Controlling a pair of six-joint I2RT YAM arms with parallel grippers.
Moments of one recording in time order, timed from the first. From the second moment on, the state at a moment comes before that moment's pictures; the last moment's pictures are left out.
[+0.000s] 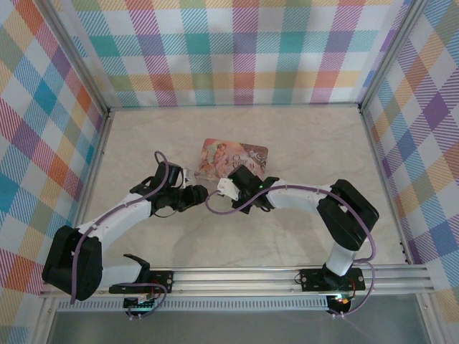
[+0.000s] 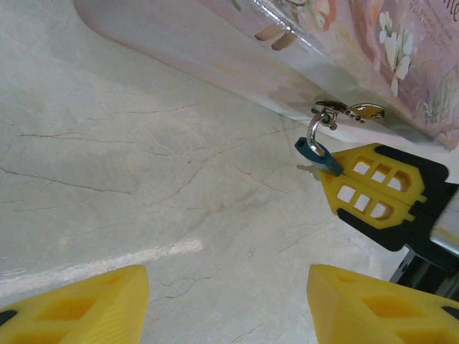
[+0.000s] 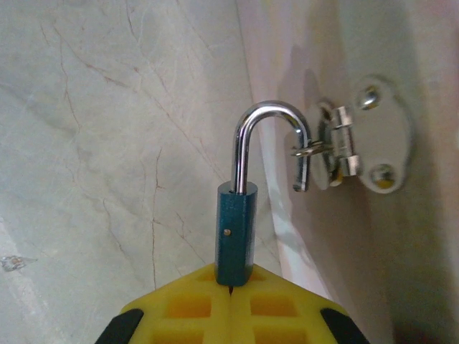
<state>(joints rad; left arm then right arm) -0.40 1.25 0.70 -0.40 0.40 -0.70 0.87 1.74 1.02 -0.31 0.06 -0.43</state>
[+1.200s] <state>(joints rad) -0.40 1.26 0.69 -0.40 0.43 -0.70 0.87 1.75 1.02 -0.26 0.08 -0.56</state>
